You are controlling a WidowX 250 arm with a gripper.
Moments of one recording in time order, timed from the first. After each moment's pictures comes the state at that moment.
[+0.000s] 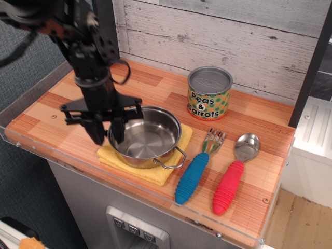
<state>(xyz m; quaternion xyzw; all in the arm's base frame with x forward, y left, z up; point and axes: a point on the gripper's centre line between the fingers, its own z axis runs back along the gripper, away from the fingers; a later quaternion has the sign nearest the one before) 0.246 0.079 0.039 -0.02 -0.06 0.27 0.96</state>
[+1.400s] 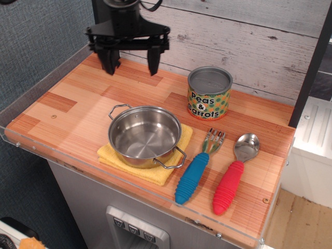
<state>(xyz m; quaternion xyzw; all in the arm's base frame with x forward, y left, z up) 0.320 0.072 0.106 0.04 -0.13 0.24 0.96</state>
